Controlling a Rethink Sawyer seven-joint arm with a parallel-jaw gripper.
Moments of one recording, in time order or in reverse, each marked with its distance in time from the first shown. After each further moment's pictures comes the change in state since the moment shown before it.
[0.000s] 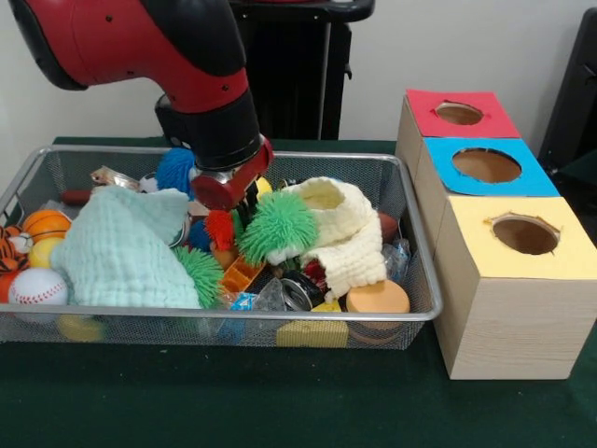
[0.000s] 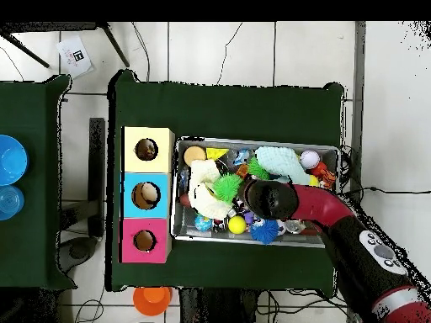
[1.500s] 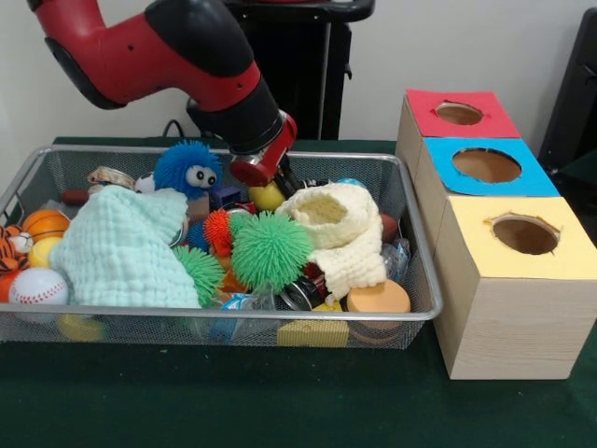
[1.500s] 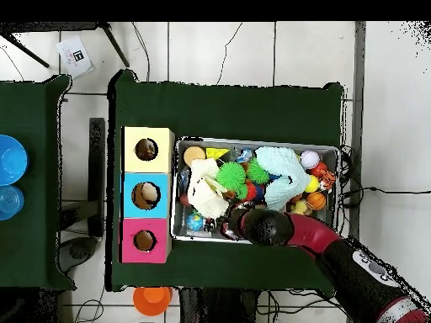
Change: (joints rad) arm -0.145 0.116 0.087 0.168 -0.059 -0.017 0.000
